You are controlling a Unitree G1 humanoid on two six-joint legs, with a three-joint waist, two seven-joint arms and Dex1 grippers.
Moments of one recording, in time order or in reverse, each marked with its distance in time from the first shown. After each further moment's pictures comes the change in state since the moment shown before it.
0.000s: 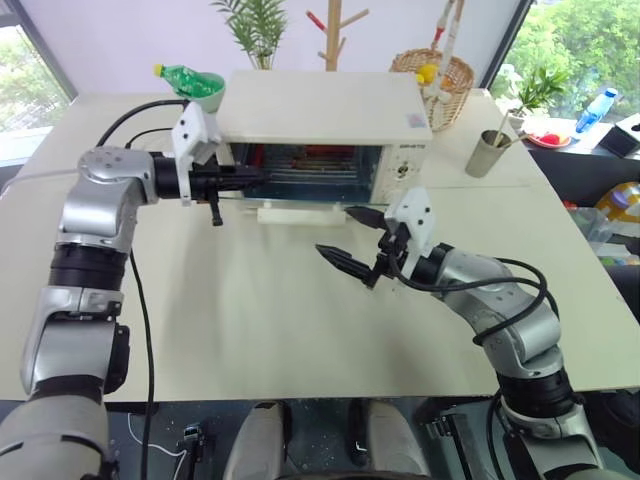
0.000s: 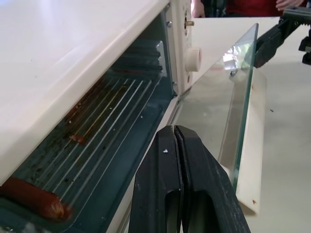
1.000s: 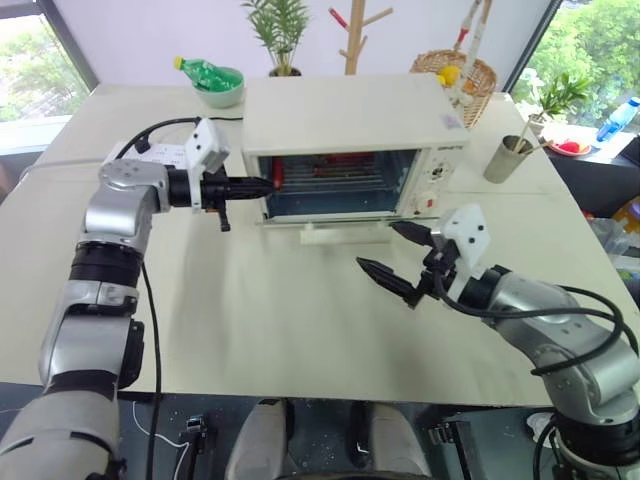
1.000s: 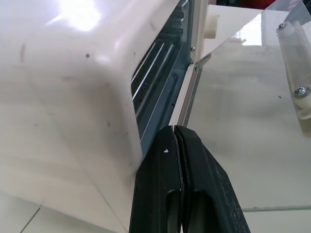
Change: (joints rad) left arm -0.026 -0.053 -0.005 0.154 0.062 -0.039 -0.015; right arm 0.152 -0.146 -0.148 -0.208 0.139 0.145 -0.102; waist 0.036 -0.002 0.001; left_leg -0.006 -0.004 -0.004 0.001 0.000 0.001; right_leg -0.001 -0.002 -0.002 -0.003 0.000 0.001
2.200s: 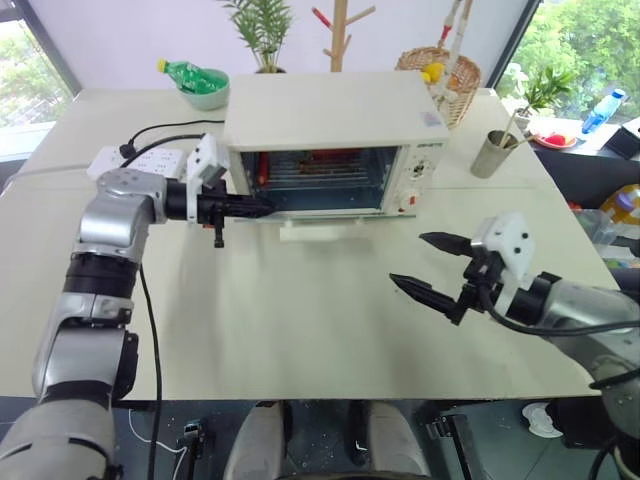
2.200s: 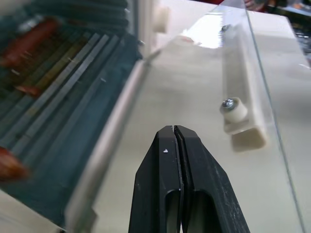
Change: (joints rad) left arm 0.123 0.048 -0.002 -0.216 -0.047 0.170 -0.133; right arm 0.121 -0.231 -0.247 -0.076 0.155 0.050 0.138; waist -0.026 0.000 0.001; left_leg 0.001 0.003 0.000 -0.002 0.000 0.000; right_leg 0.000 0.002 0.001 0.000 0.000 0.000
